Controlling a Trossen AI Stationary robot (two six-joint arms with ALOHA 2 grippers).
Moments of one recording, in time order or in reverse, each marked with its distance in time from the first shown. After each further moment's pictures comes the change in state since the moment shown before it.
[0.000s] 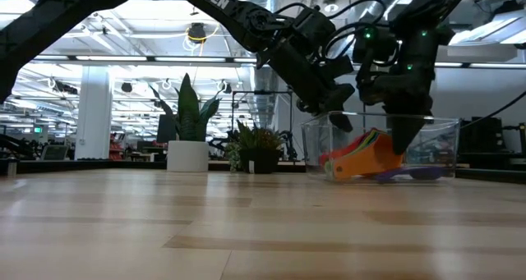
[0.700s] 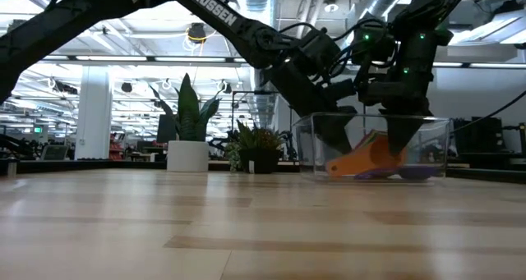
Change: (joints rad) left arm 0.003 0.083 0.023 -0.022 0.049 -0.052; right arm 0.001 0.009 0.000 0.018 0.086 0.055
